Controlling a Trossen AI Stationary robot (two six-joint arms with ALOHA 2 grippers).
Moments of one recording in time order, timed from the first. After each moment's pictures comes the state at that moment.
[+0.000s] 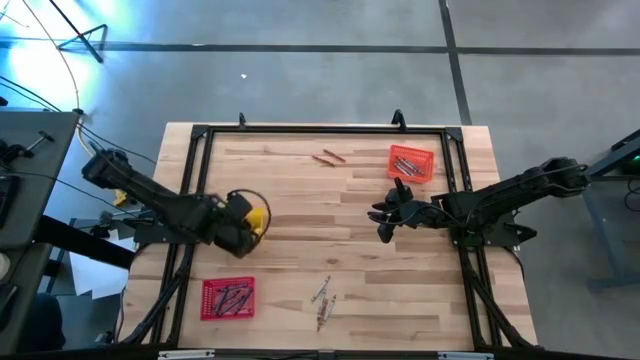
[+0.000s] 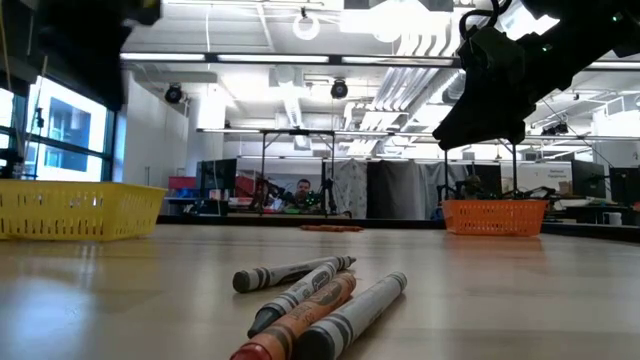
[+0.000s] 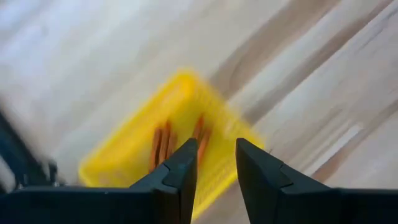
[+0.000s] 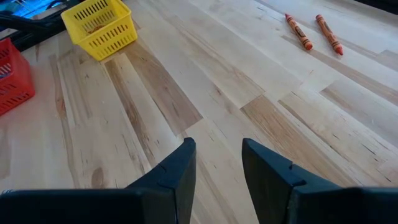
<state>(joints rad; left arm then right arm) -0.46 1.27 1.03 -1.23 -0.48 -1.26 0.20 1.12 0.51 -0.04 0.45 0.62</state>
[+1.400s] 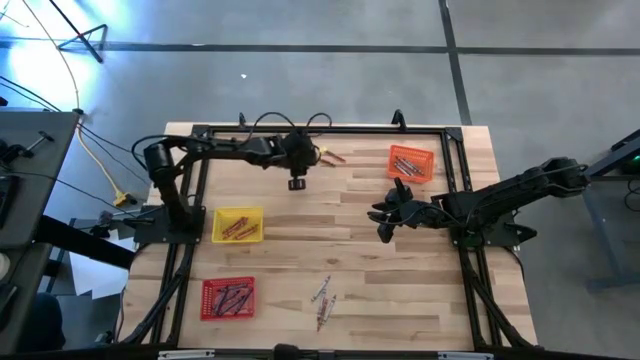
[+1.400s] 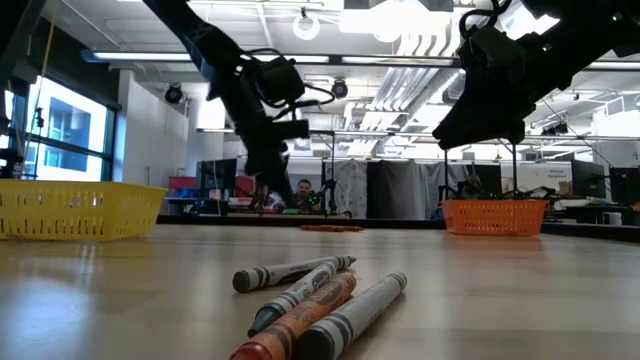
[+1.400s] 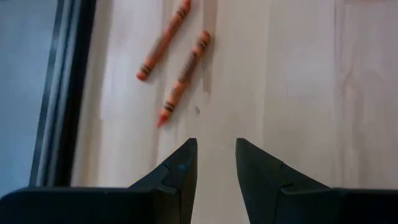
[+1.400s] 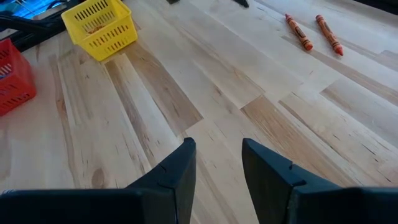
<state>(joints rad) 0.43 1.80 1.11 -0.28 -0.11 0.48 0.20 1.12 0.51 -0.04 0.45 0.62</state>
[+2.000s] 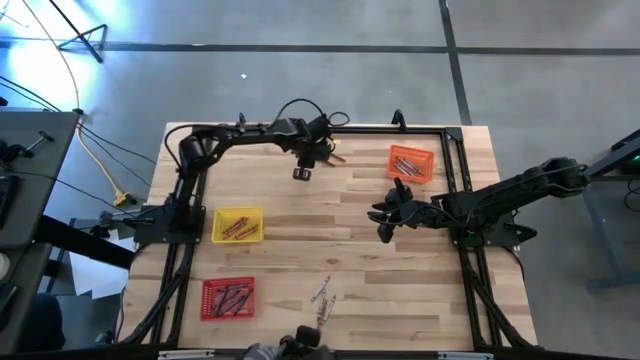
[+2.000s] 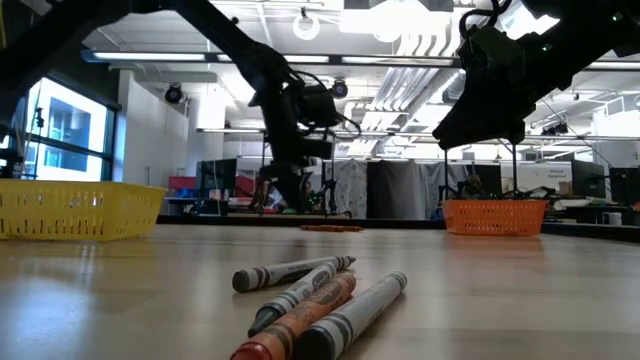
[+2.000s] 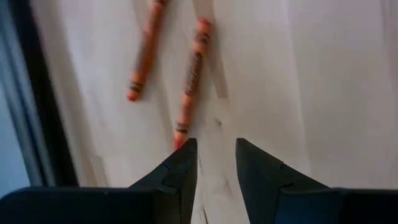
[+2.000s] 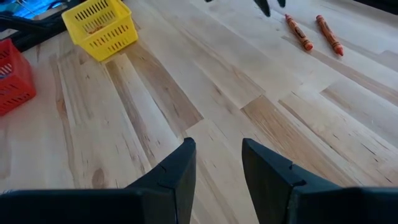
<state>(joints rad) 0.50 2.10 1.56 -0.69 -0.06 0.74 0.20 1.12 0.51 -0.04 0.45 0.62</state>
